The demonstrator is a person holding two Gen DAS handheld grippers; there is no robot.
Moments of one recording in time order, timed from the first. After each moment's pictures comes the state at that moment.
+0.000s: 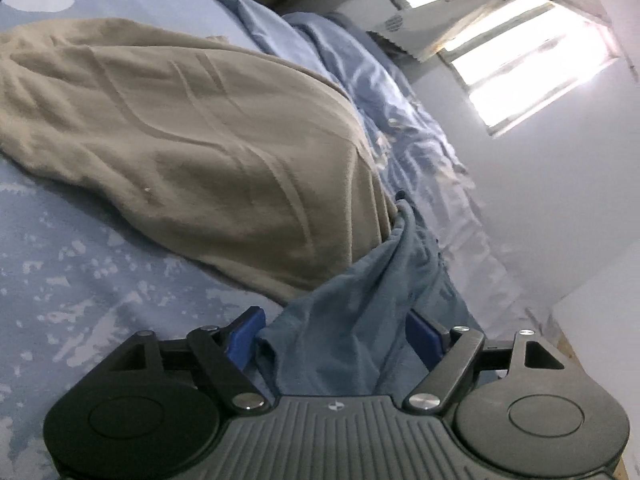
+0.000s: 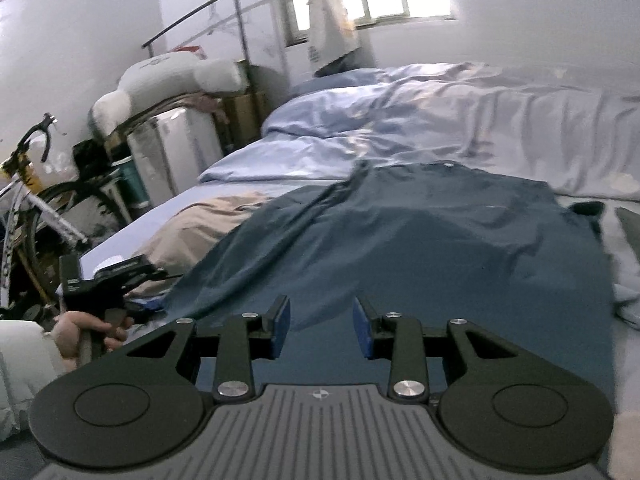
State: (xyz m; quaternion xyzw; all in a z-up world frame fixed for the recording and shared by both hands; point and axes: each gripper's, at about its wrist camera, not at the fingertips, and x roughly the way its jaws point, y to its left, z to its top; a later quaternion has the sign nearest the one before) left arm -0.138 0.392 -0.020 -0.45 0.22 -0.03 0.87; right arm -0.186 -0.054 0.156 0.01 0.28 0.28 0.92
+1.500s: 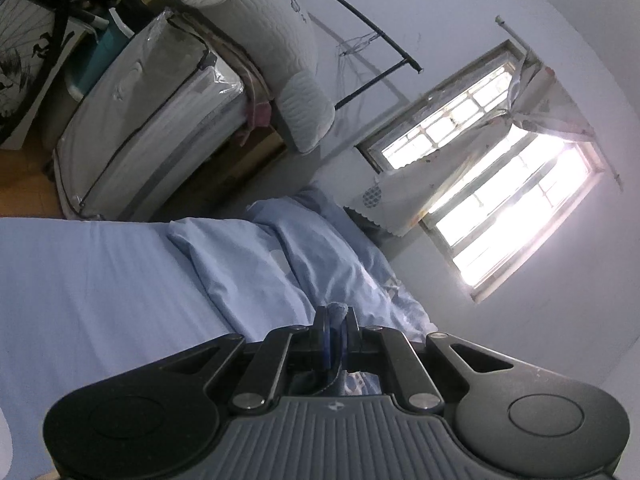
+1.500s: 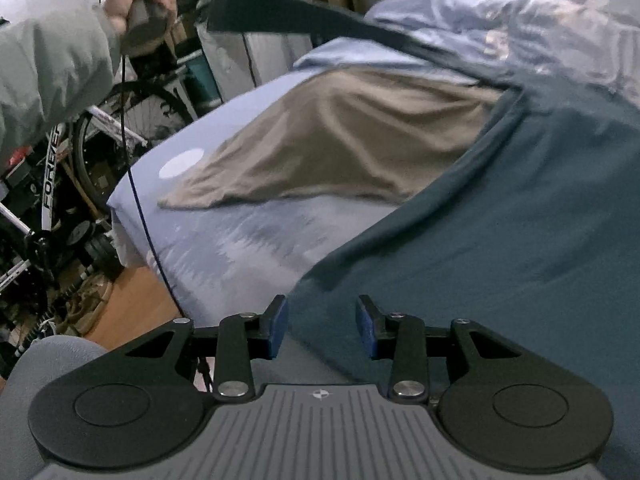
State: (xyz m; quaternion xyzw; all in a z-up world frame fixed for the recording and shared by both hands) left arm -0.035 0.597 0.190 -0.43 0.06 0.05 0.90; right arm -0.186 0.164 0.057 -0.05 0.39 0.37 0.84
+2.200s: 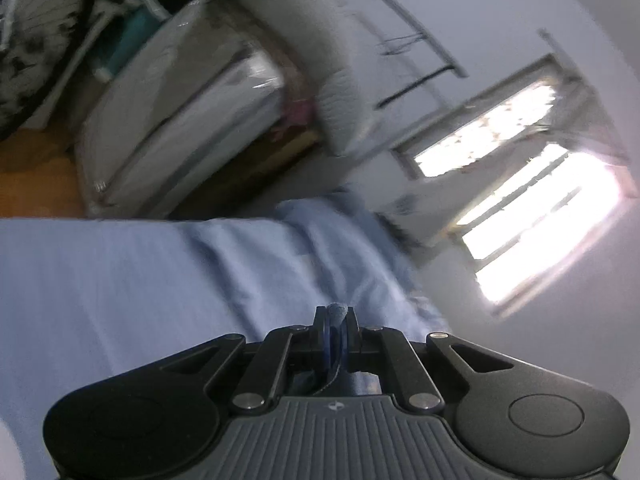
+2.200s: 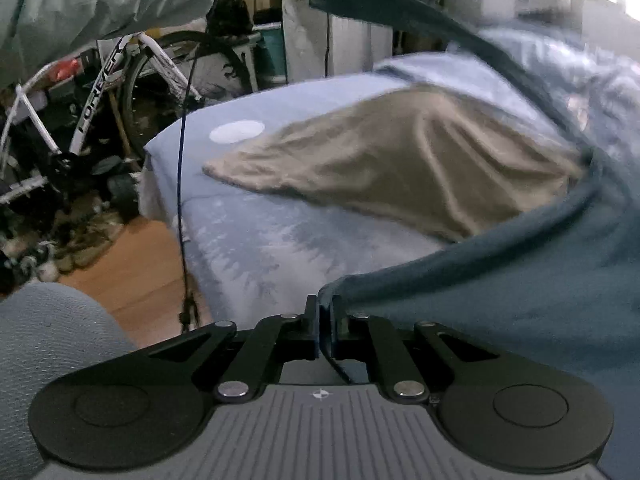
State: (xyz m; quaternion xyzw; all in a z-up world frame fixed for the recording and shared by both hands) left arm -0.001 0.654 0.178 -0.48 0.09 0.09 0.87; right arm -0.187 0.204 0.050 -0.15 0.35 0.45 0.81
